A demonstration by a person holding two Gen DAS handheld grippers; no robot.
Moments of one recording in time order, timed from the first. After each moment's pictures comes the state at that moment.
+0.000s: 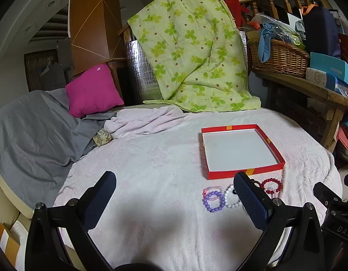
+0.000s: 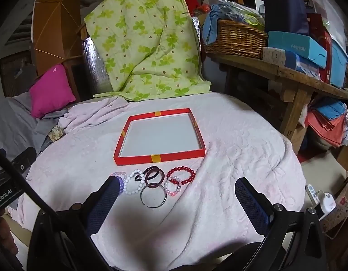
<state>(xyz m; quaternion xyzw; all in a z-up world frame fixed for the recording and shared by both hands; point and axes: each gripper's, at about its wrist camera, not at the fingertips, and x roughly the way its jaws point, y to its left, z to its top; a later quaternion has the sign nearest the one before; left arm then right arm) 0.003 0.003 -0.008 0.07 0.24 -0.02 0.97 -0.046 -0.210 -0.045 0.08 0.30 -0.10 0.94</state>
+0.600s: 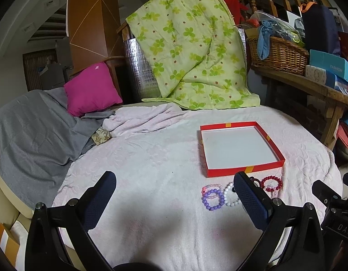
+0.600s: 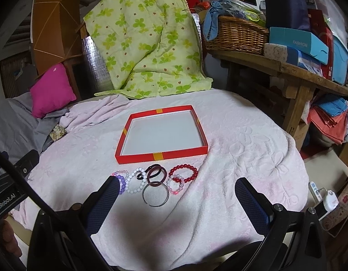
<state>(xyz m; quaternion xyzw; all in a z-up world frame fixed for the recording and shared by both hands) 0.004 -0.005 -0.020 0.08 0.24 -0.02 0.97 -0.042 -0.210 -0.050 0.09 0.30 -0.10 0.95</state>
